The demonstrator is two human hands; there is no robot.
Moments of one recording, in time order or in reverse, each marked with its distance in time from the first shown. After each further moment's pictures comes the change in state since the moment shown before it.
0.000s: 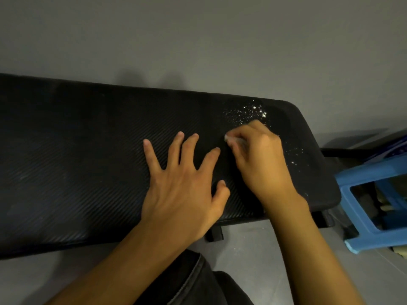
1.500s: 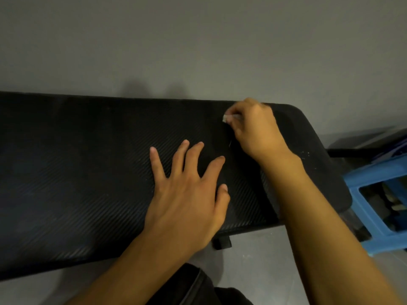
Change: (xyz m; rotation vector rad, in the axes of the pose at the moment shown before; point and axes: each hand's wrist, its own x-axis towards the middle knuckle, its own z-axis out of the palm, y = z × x) left_hand 0.000 -0.008 0.000 -0.022 0.019 0.036; right_hand 0.072 0.013 0.014 -0.066 -0.057 0.035
